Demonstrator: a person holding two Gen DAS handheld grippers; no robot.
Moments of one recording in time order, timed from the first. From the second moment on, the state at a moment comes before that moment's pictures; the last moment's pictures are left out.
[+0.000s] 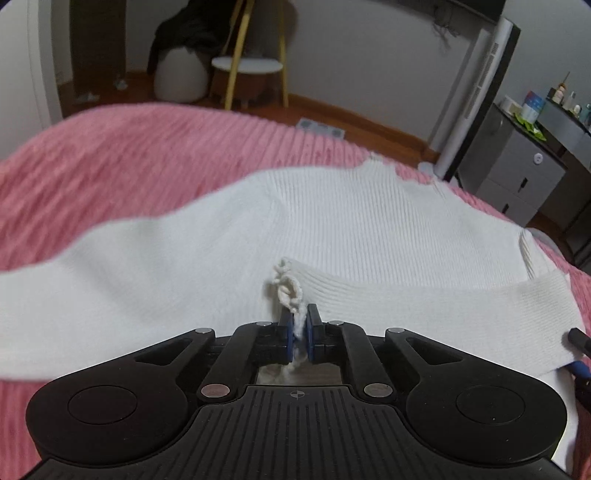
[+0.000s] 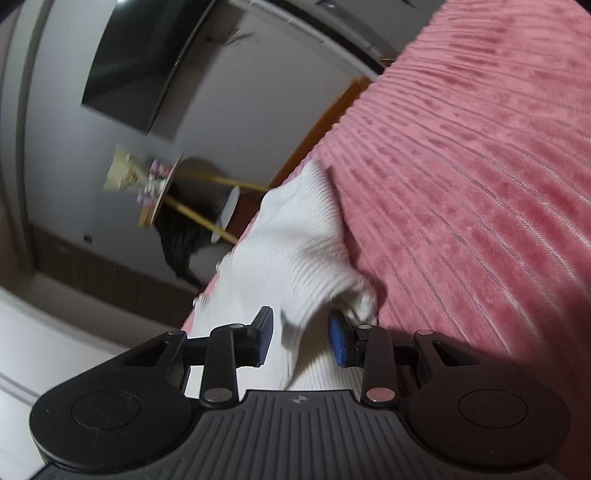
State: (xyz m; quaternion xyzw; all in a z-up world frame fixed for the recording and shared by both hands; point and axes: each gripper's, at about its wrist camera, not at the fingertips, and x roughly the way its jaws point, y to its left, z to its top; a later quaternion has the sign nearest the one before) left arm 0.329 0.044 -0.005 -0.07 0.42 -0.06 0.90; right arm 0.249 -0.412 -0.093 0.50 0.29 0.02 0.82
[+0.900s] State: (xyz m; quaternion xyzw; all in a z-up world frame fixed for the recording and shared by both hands) left arm 0.333 0.068 -0.014 -0.04 0.40 -0.03 0.92; right arm 0.273 -0.320 -0.063 0.07 0.30 -0.07 0.95
